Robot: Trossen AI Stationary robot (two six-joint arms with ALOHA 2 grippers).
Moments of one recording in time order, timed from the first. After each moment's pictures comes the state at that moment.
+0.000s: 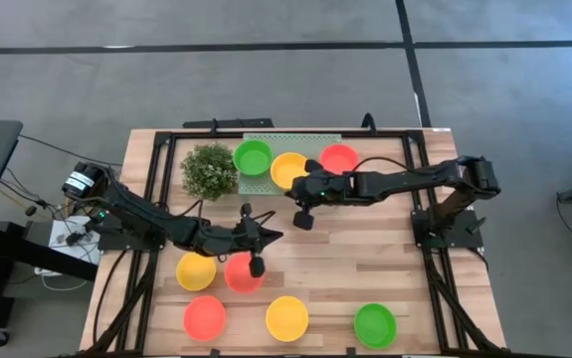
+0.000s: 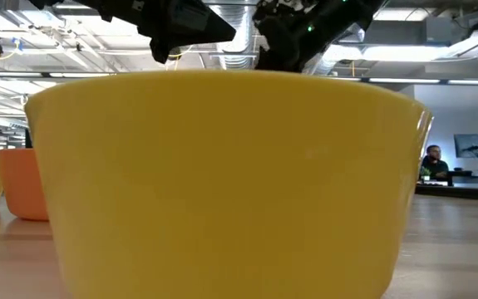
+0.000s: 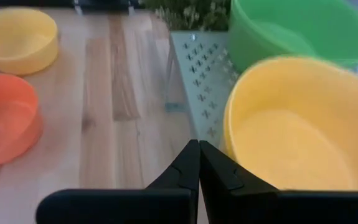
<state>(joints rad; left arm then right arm) -0.40 1.47 0.74 0.48 -0.59 -0.14 -0.03 1.60 1.10 -0.11 0.23 -0.01</state>
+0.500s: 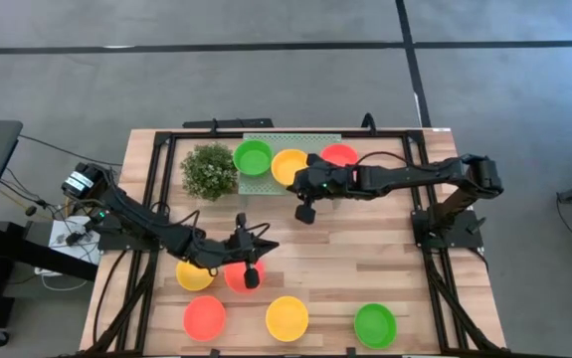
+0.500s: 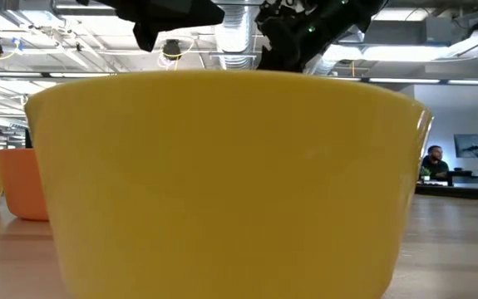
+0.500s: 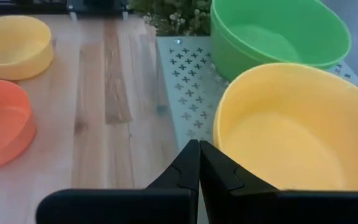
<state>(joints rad) -0.51 1.47 0.74 0.49 -0.69 -0.14 -0.08 1.58 1.10 -0.12 0.19 -0.02</state>
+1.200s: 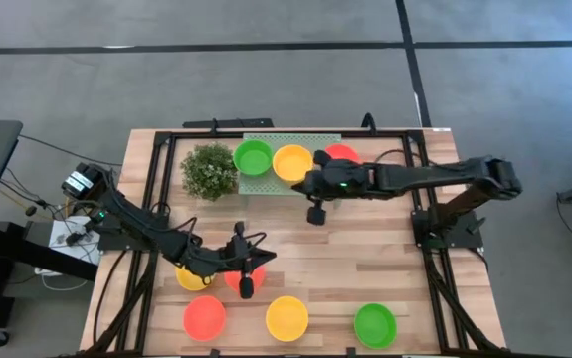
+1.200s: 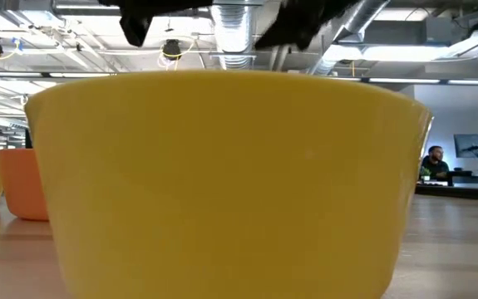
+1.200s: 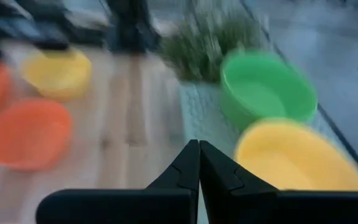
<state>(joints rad) -0.58 1.47 0.74 0.49 -0.69 -0.22 -0.02 1.42 1.10 -0.16 0.19 -0.12</state>
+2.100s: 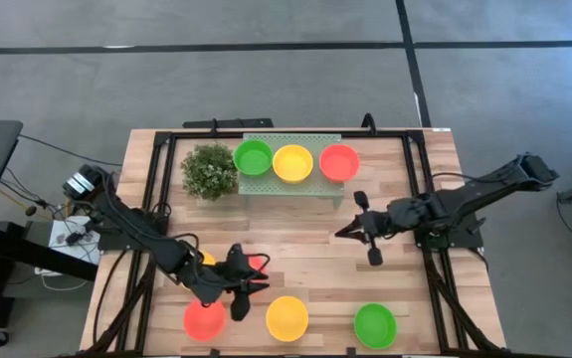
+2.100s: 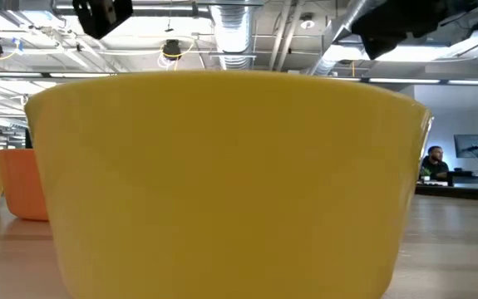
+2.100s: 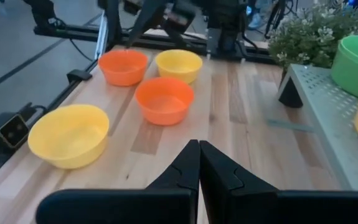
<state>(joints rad) -0.68 1.51 0.94 0.01 -0.56 -0.70 0.31 0.93 0.55 0.03 0.18 -0.01</state>
